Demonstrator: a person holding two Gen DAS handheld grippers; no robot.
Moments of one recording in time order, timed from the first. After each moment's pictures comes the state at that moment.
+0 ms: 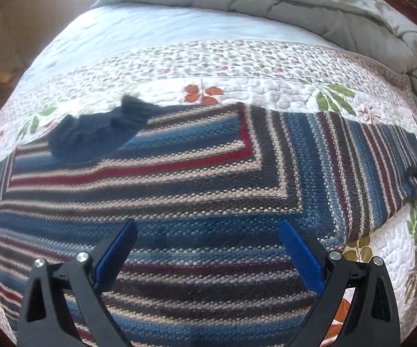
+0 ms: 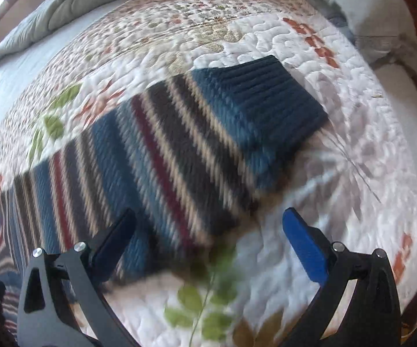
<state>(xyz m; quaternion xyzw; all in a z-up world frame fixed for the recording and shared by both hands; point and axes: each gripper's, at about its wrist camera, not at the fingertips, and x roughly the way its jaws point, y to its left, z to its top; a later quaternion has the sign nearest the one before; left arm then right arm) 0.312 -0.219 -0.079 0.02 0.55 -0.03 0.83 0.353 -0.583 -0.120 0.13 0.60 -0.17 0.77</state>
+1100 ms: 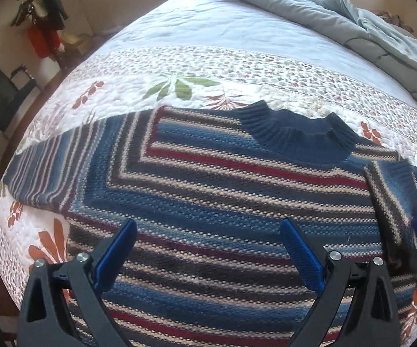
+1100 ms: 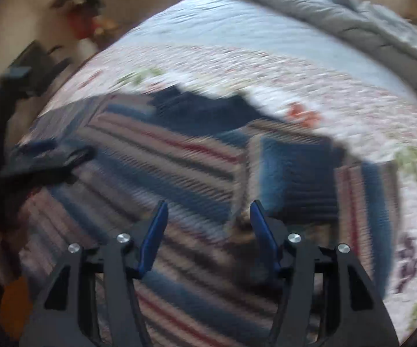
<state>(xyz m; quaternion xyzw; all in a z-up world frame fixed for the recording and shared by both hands) 0.285 0.027 -0.061 -0.03 0.54 0.12 0.83 0.291 -0.175 -0.052 -0.04 0.53 0.27 0.80</state>
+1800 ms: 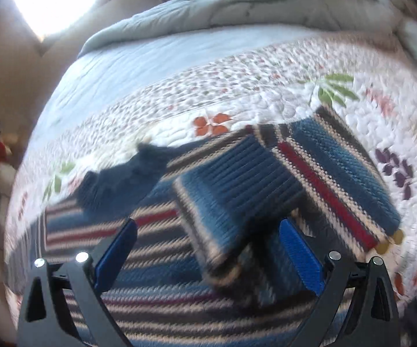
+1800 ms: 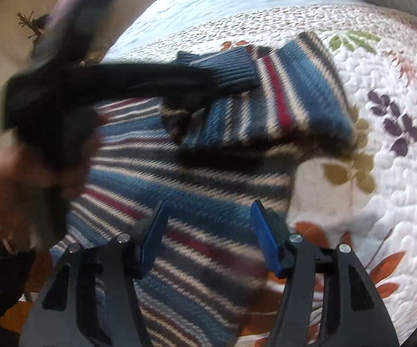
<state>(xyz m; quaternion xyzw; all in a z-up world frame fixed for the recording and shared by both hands) 0.332 -0.223 -0.068 0.17 0.51 -0.03 0.84 0.201 -0.306 -0.074 0.11 0.56 0.24 0.79</state>
